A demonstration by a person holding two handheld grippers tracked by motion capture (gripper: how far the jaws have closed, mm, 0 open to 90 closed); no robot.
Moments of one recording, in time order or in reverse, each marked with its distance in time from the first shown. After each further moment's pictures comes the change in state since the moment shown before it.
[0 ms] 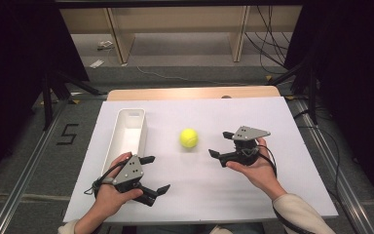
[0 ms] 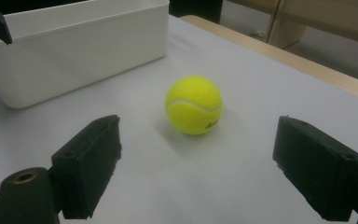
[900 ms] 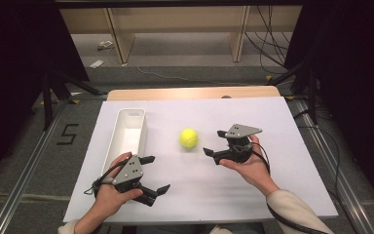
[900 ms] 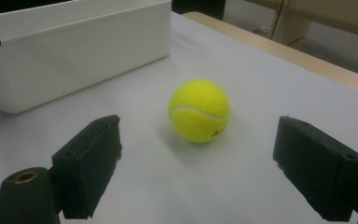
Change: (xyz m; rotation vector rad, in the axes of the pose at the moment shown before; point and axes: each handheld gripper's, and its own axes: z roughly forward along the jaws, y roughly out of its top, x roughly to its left) left arm 0.000 0.000 0.000 0.000 -0.001 -0.002; right arm 0.002 0.005 0.019 0.016 0.011 0.007
